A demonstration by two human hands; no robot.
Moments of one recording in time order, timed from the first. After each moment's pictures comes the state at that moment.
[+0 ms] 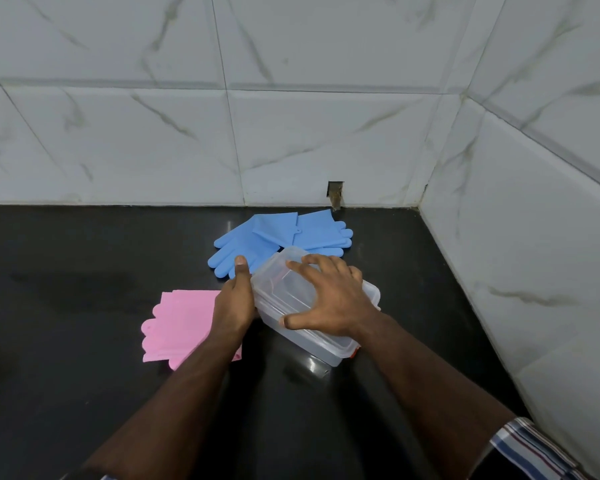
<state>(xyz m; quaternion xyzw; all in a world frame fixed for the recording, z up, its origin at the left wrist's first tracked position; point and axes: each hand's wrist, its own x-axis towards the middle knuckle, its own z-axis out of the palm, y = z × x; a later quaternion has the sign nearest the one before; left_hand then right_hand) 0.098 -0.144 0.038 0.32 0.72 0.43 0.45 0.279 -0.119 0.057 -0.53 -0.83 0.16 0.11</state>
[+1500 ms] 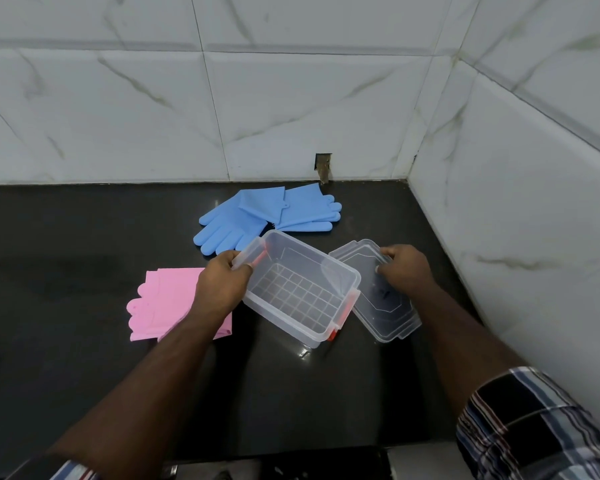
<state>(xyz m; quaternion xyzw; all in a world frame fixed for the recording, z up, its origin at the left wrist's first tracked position) 0.088 -0.141 0.026 0.45 0.75 0.33 0.36 0.404 -0.075 0.005 -0.73 -0.62 0.25 0.17</state>
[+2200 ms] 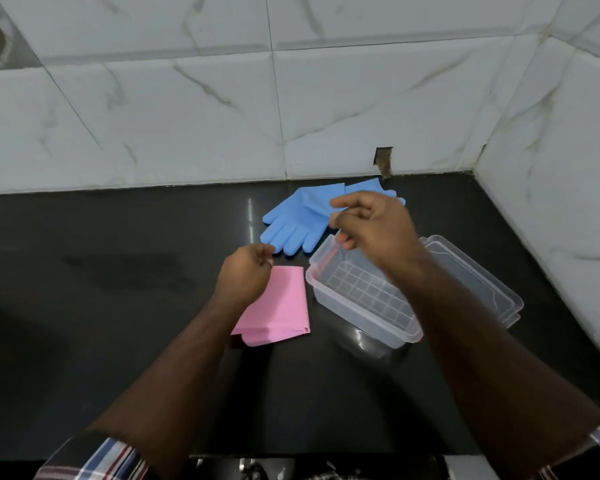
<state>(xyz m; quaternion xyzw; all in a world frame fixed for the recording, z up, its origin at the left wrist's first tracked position) -0.013 -0.140 0.031 0.55 0.75 0.26 0.27 0.206 -0.127 0.120 -0.52 -0.59 0.45 0.43</state>
